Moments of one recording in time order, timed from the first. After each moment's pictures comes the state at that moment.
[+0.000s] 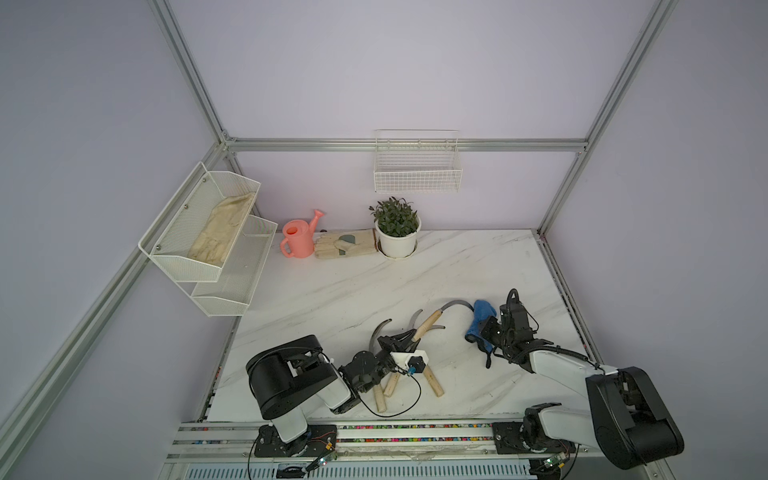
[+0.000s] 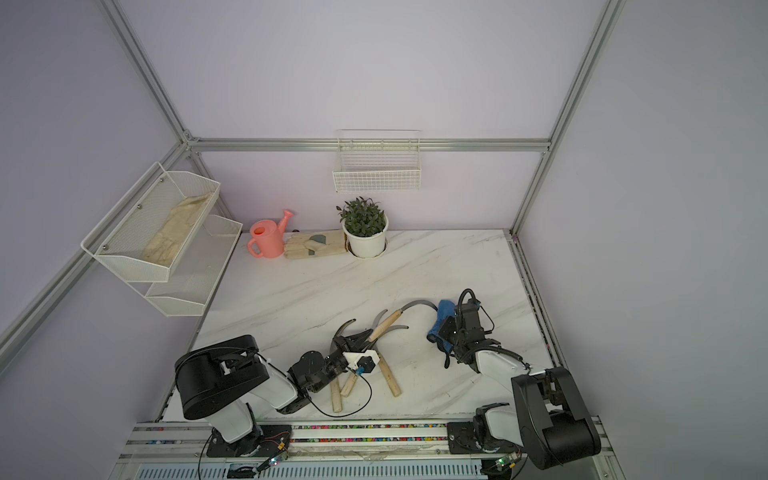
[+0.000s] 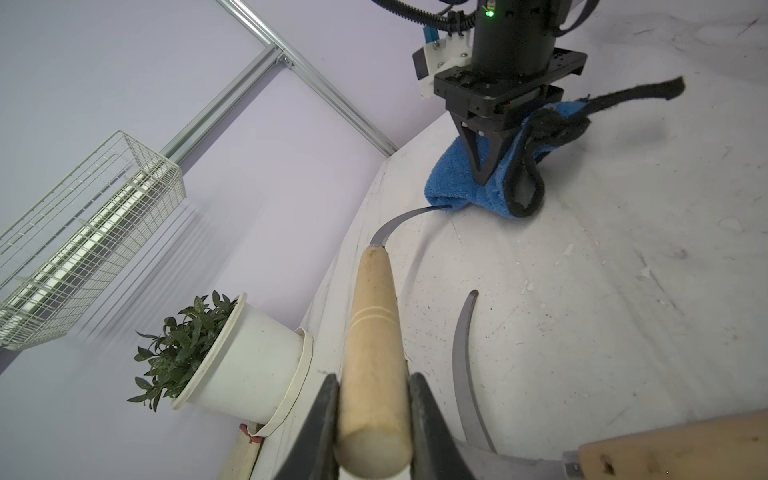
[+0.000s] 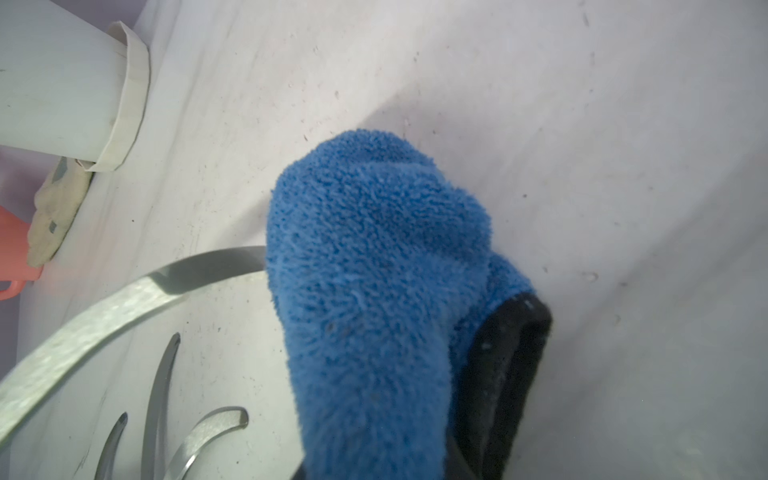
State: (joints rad) left arm -0.99 1.69 0.26 1.43 -0.16 0.84; right arm 0.18 1.29 0.38 0.12 -0.05 0.77
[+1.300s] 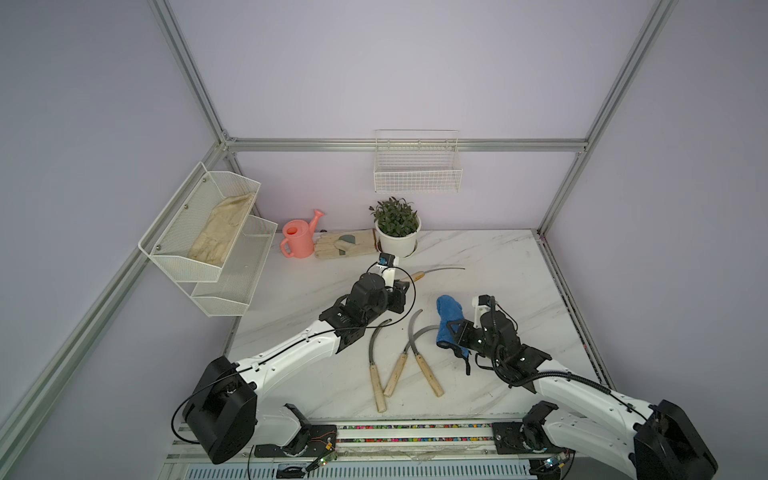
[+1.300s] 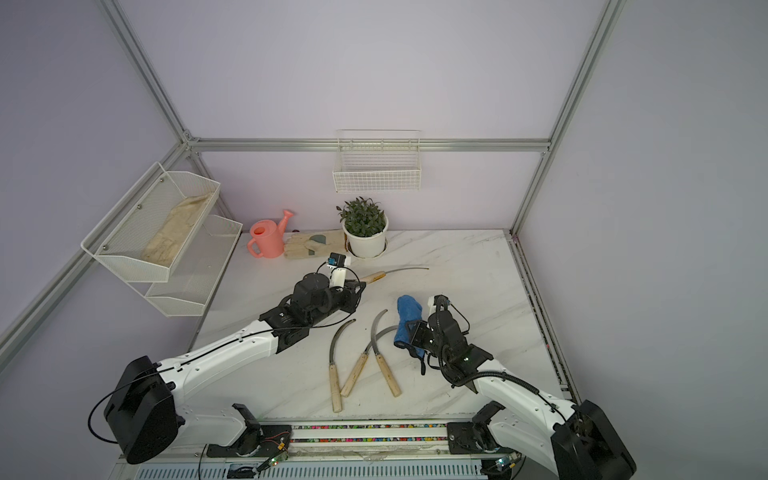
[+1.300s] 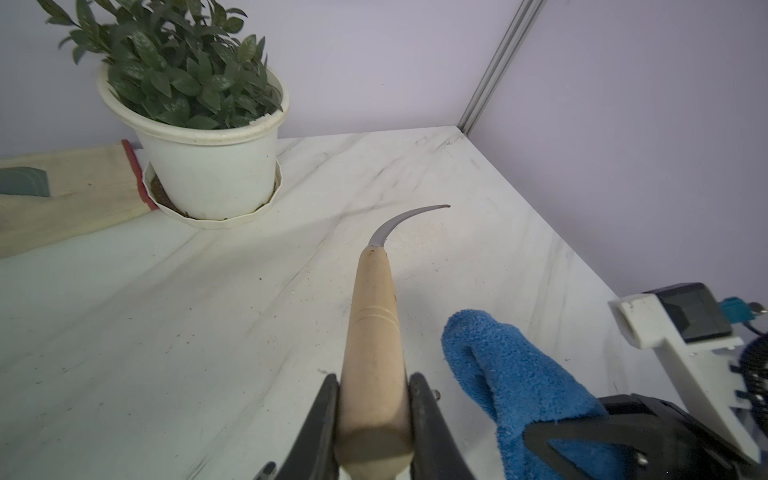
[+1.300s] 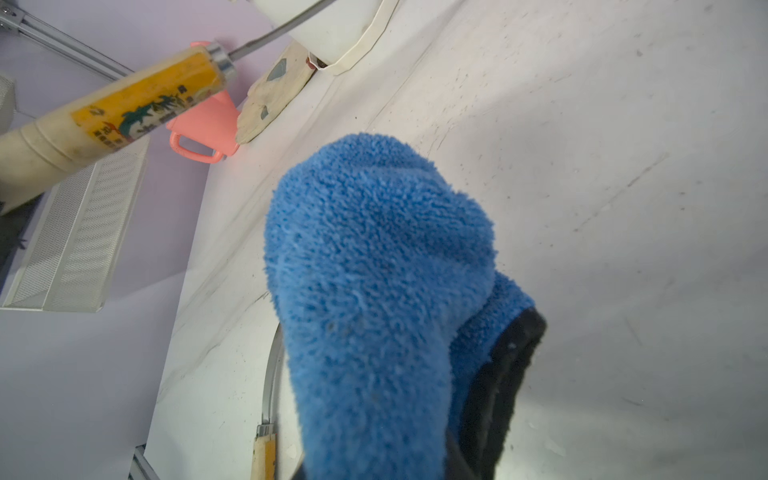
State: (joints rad) left arm -0.70 1.34 0.93 0.04 -0.05 -0.36; right arm 0.60 1.05 0.42 0.09 0.01 0.87
